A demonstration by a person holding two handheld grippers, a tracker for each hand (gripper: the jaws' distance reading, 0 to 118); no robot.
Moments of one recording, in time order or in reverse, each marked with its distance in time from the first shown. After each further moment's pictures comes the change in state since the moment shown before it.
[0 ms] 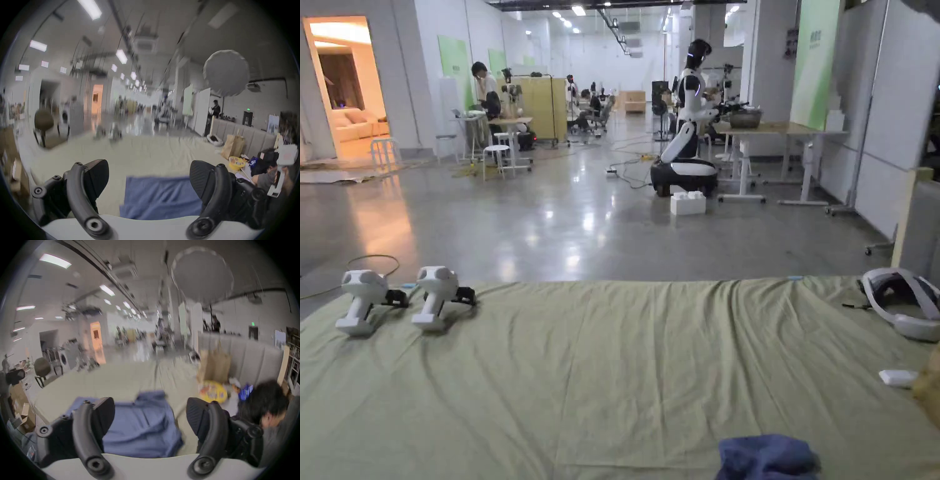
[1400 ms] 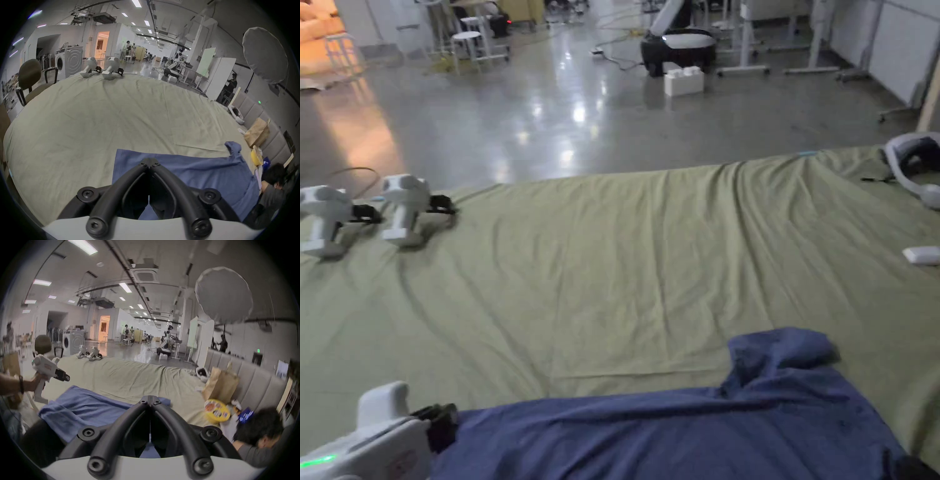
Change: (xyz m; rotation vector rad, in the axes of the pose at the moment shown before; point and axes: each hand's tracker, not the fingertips) left arm -0.067 -0.187 -0.328 -0.674 0.002 0.228; right arm -0.074 -0.031 -0.074 -0.067 -0.015 0.274
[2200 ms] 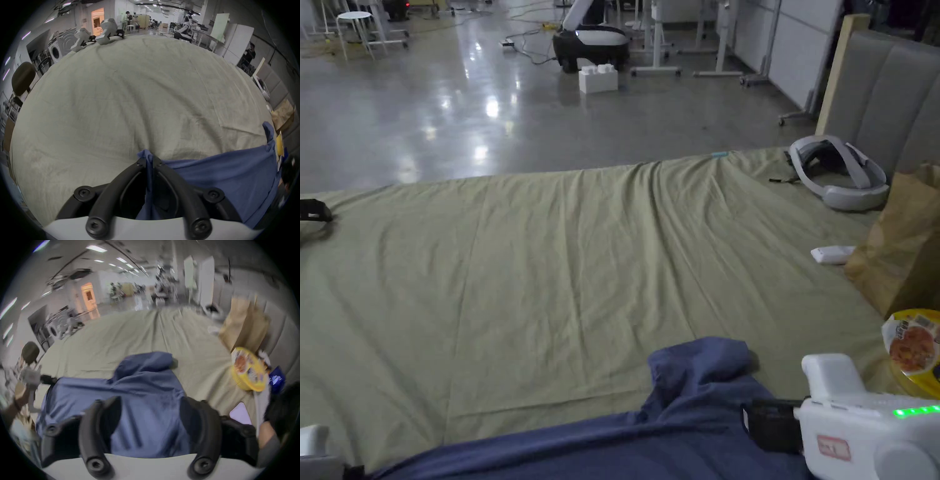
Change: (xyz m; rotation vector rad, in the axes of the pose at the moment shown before) left arm -0.011 0.005 -0.113 -0.351 0.137 -0.075; right arm 0.127 -0.089 -0.266 -0.675 0.065 -0.394
